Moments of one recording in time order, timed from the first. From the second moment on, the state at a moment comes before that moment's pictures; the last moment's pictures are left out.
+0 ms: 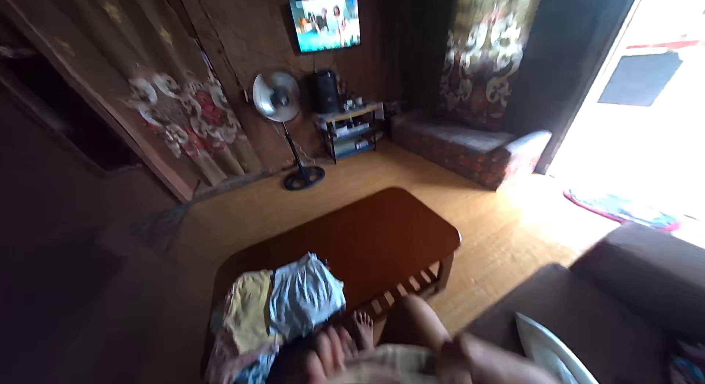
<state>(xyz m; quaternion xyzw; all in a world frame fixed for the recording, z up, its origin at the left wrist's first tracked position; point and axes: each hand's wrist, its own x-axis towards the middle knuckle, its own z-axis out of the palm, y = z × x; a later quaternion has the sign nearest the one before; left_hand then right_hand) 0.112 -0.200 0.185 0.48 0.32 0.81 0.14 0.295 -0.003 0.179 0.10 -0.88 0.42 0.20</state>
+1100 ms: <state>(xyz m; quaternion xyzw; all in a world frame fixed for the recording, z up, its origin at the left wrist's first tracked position) 0.011 -0.169 0.242 0.63 0.67 0.30 0.27 0.205 0.112 0.212 -0.03 -0.85 0.43 0.31</state>
